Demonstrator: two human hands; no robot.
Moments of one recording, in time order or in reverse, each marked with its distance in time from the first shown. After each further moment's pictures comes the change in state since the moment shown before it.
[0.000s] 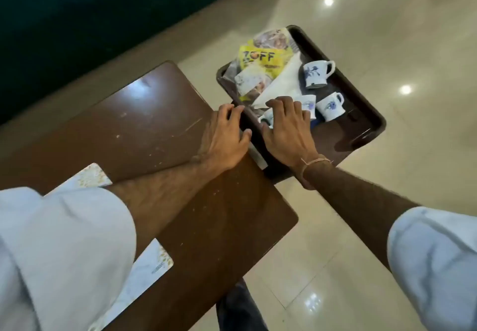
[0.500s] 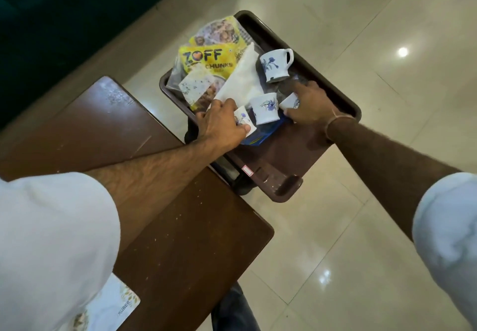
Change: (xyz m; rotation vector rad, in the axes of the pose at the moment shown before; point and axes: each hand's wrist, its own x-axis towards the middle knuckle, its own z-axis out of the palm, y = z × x) left_hand 0.095 0.070 0.063 0.048 -0.227 -0.132; right_hand 0.057 0.183 -0.009 0.135 -0.406 0.394
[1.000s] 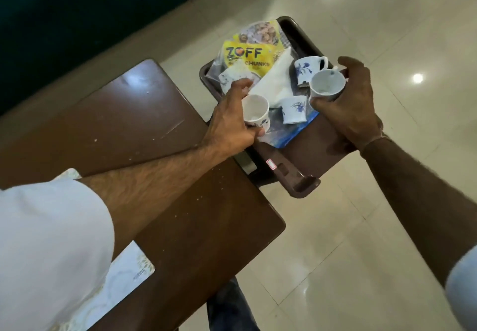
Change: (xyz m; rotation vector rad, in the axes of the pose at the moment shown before) left_hand -0.057 -0.033 -0.042 -0.497 0.221 0.129; right_hand -0.056 -0.039 -0.024 0.400 0.510 -0.250
